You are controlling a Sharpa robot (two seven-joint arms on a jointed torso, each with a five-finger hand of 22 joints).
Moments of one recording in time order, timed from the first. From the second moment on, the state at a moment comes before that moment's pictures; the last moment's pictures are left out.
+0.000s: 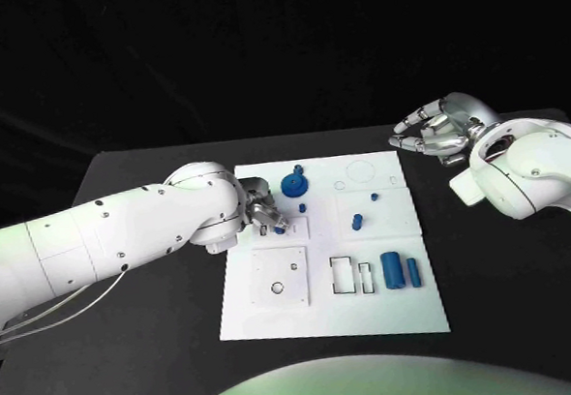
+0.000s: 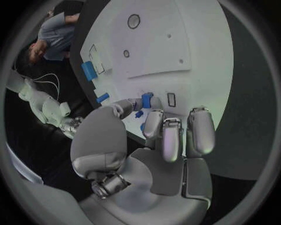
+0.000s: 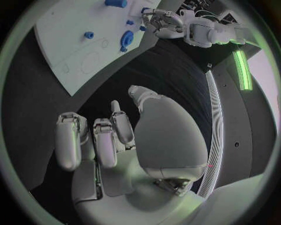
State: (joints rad) left arm 1.19 -0.70 -0.09 1.47 -1.09 0.06 -0.60; left_hand 1.00 -0.24 0.75 0.10 0.46 0.92 0.03 0.71 0.94 1.44 -0.05 1.22 1.24 1.47 -0.09 1.57 1.31 0.08 1.40 0.02 1.39 1.31; right arm 1.29 -0.90 -0.13 1.60 -0.79 -0.57 -0.22; right_hand 1.34 -0.22 0.37 0.27 0.32 0.82 0.16 0.25 0.38 1.35 0.08 1.35 1.30 1.47 0.01 1.57 1.31 0.04 1.47 0.12 1.38 1.31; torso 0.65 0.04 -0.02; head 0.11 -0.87
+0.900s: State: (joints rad) left arm 1.19 -0.69 -0.08 1.44 -1.09 0.08 -0.61; left_hand 0.93 -0.25 0.72 0.13 0.27 0.96 0.00 0.68 0.94 1.44 -0.05 1.24 1.26 1.47 -0.10 1.57 1.31 0.08 1.41 0.01 1.39 1.31; right arm 1.29 -0.90 -0.13 1.60 -0.78 -0.57 -0.22; right_hand 1.32 -0.23 0.37 0.27 0.32 0.82 0.16 0.25 0.38 1.35 0.08 1.35 1.29 1.47 0.01 1.56 1.31 0.04 1.46 0.11 1.37 1.31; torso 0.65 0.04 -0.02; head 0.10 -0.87
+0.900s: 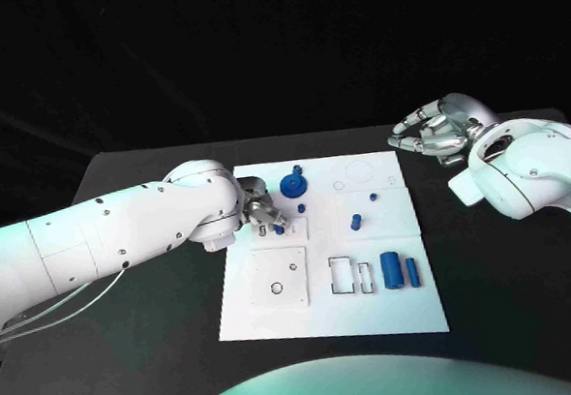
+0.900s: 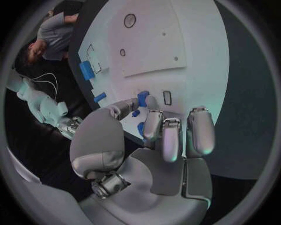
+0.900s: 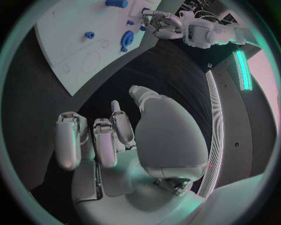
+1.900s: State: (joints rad) left arm 1.19 -0.74 -0.05 1.50 -1.09 0.07 -0.62; left_hand 1.00 -0.22 0.46 0.29 0.22 0.96 0.00 0.66 0.96 1.44 -0.05 1.24 1.26 1.47 -0.10 1.57 1.31 0.06 1.42 0.02 1.39 1.31; right arm 1.29 -0.90 -0.13 1.60 -0.79 -0.57 -0.22; right_hand 1.30 -0.23 0.37 0.27 0.25 0.80 0.16 0.25 0.38 1.35 0.08 1.34 1.28 1.47 0.01 1.56 1.31 0.04 1.46 0.11 1.37 1.31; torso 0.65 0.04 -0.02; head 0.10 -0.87
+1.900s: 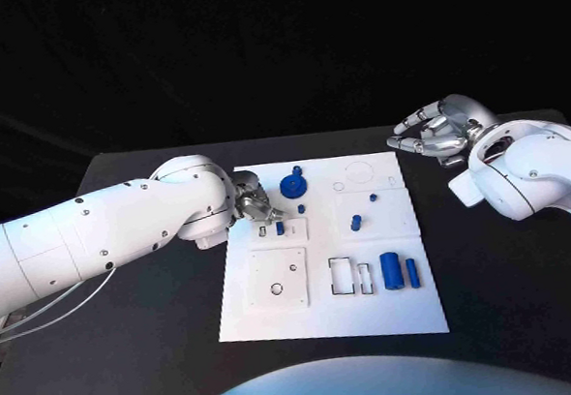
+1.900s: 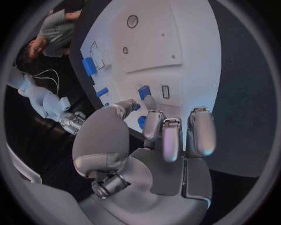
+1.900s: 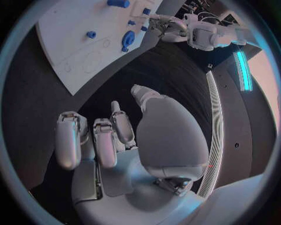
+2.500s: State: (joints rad) left arm 1.27 -0.76 0.01 1.39 -1.07 0.11 -0.63; left_hand 1.03 -0.23 0.33 0.29 0.44 0.90 0.04 0.55 0.89 1.40 -0.02 1.21 1.22 1.47 -0.08 1.57 1.31 0.06 1.41 0.03 1.35 1.31; right arm 1.28 -0.90 -0.13 1.59 -0.79 -0.57 -0.22; right_hand 1.30 -0.23 0.37 0.27 0.25 0.80 0.16 0.25 0.38 1.35 0.08 1.34 1.28 1.47 0.01 1.56 1.31 0.04 1.46 0.11 1.37 1.31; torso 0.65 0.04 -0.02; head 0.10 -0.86
